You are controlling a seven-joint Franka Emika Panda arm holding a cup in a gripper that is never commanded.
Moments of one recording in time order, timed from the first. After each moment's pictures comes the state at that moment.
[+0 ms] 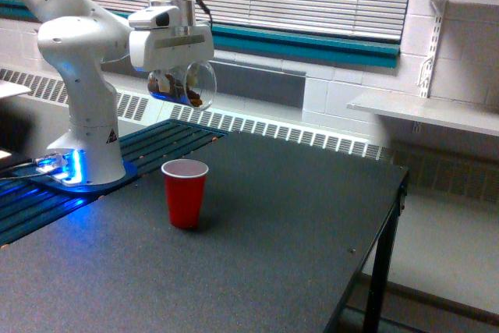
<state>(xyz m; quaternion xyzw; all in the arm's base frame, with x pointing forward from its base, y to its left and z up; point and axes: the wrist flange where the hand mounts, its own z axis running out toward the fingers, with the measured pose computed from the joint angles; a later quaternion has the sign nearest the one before) 0.268 -0.059 0.390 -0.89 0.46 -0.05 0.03</state>
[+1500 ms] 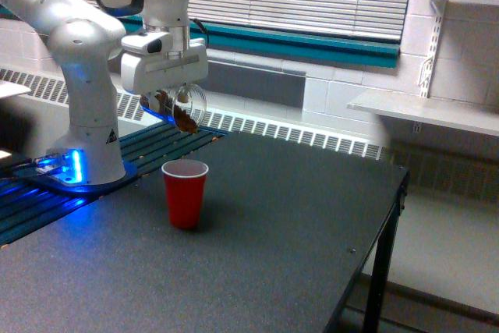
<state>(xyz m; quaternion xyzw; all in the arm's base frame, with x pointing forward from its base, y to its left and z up) 0.264 -0.065 0.347 -0.87 0.49 0.02 0.03</state>
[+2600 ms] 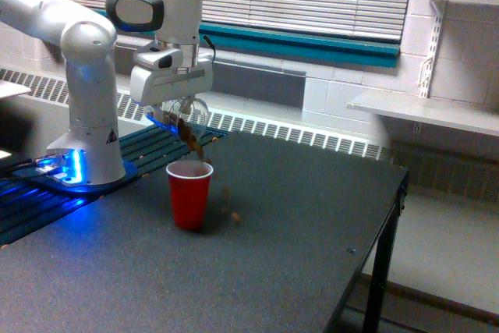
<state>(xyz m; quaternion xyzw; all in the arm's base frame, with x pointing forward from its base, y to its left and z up) 0.264 -0.038 0.320 -0.88 0.48 0.05 0.01</state>
